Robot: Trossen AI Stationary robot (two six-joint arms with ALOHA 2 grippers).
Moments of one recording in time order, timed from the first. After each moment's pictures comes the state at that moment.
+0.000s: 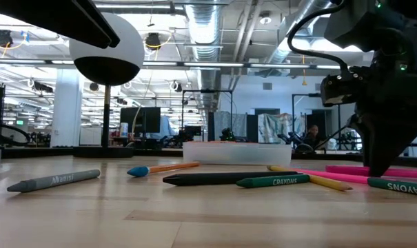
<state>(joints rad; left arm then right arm) -0.79 1.64 1.04 -0.46 -0.90 -0.43 0.35 1.51 0.62 -0.46 0.03 0.63</state>
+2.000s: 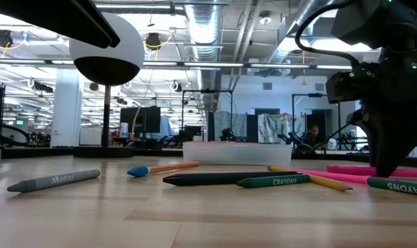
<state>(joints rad) -0.79 1.64 1.04 -0.46 -0.90 -0.43 0.36 1.51 0.62 -0.48 0.08 0.53</state>
